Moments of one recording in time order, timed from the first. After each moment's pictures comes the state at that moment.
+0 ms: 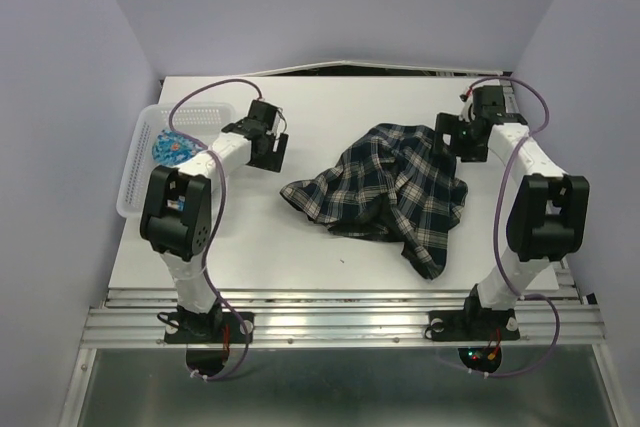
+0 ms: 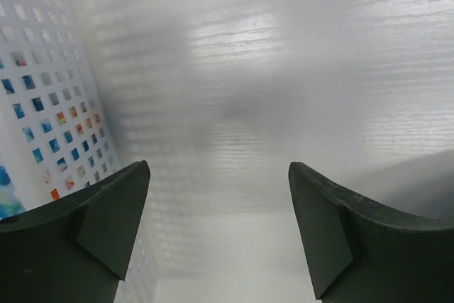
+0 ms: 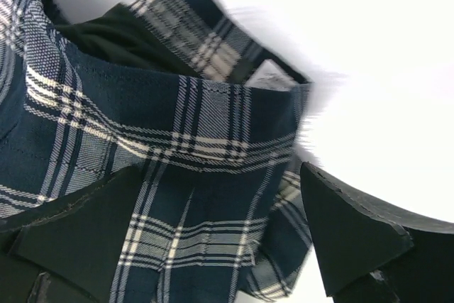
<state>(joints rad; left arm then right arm) -0.34 1.81 1.30 -0.51 -0.27 -0.05 -0.04 1.73 1.36 -0.63 -0.15 0.13</state>
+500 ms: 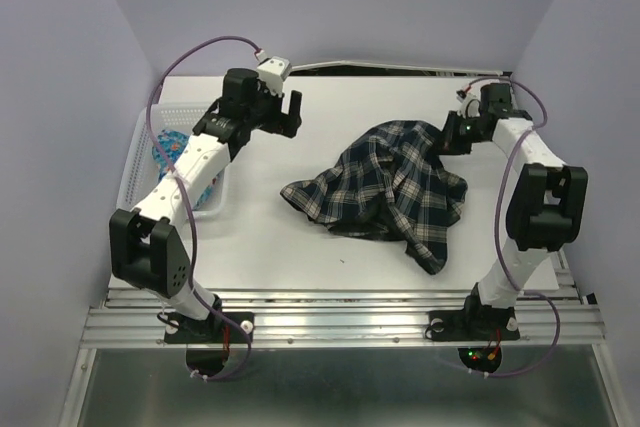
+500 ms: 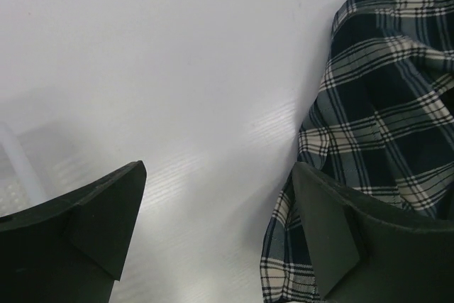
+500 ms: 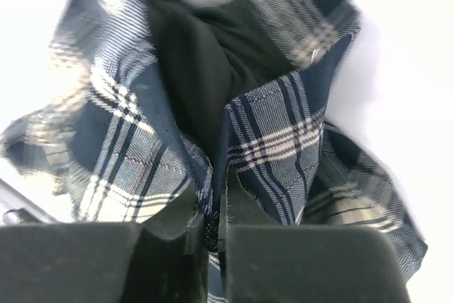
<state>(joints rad) -0.34 1.56 1.39 -0.36 0.15 0.02 -0.10 1.84 1.40 -0.62 -0.57 0.15</state>
